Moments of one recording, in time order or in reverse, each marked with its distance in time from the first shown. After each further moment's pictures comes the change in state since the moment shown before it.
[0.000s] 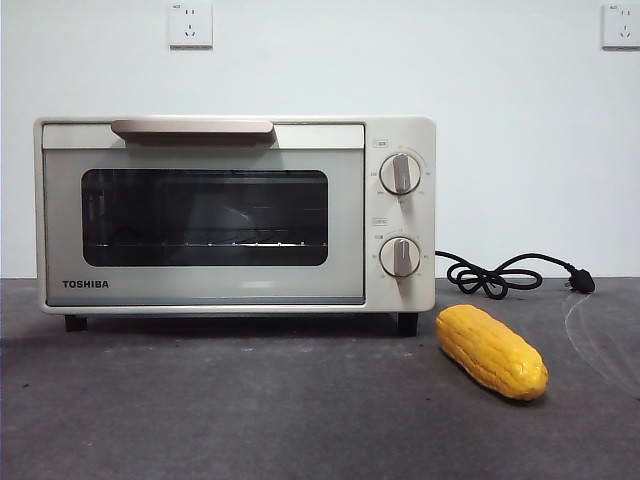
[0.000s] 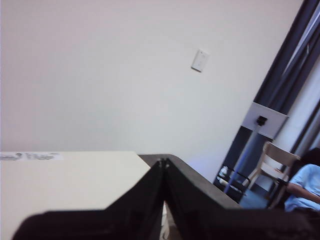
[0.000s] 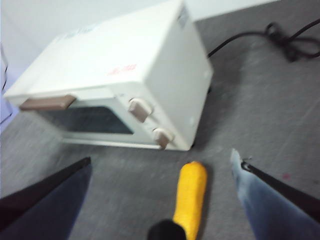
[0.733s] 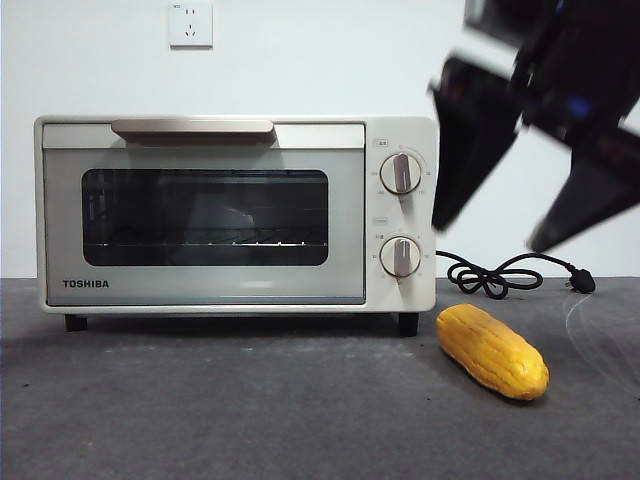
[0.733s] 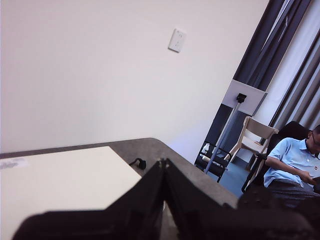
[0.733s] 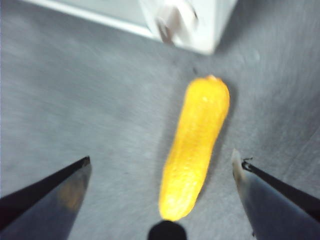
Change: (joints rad) left arm -0.108 0.113 0.210 -0.175 0.003 0.076; right arm 0.514 0.612 0.046 0.061 0.453 -0.010
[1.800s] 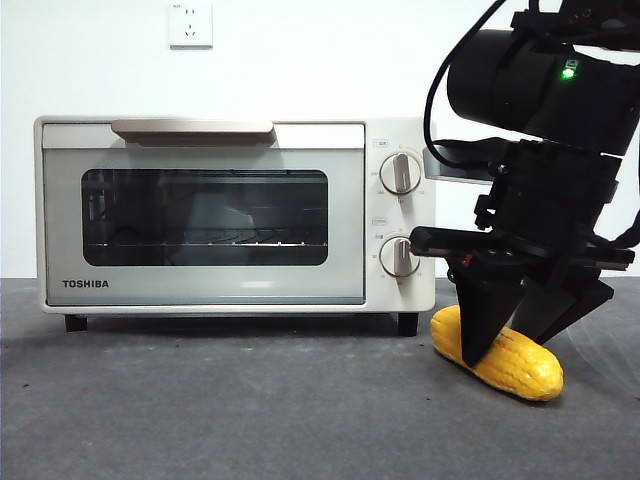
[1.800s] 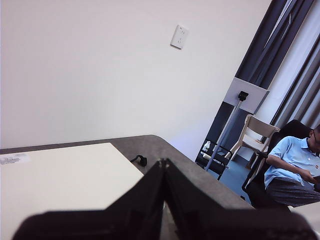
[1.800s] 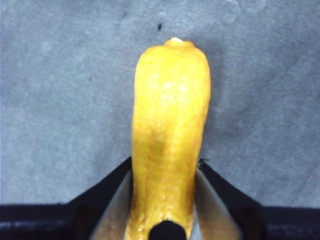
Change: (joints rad) left arm 0.000 0.005 0.000 -0.011 0.000 0.002; right arm 0.000 0.285 0.002 0.107 0.087 0.000
